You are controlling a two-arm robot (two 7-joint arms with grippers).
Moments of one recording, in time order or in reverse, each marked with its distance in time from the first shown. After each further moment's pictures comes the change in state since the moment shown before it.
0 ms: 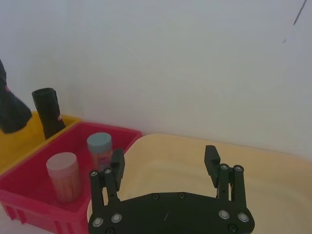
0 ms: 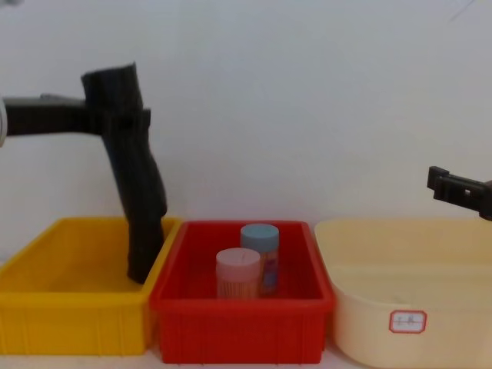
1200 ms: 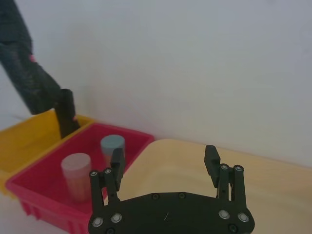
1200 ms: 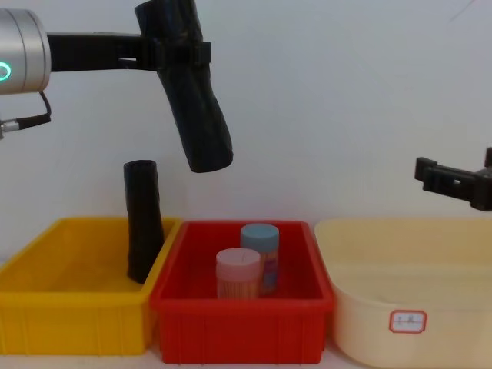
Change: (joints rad) left arm -0.042 -0.022 0.038 -0.100 -0.070 0.022 -0.062; right arm 0.022 0.020 -0.002 -0.006 0.014 0.014 0.065
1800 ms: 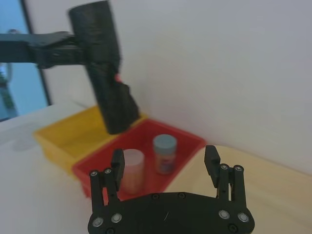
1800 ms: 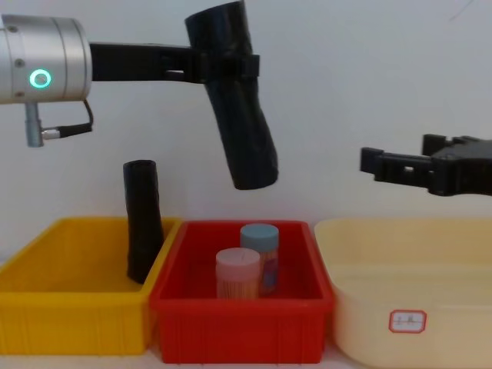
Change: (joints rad) left arm -0.057 -0.015 0.082 0.044 -0.019 0.010 -0.094; right arm 0.062 0.059 -0.044 -0.039 0.071 0.105 0.174
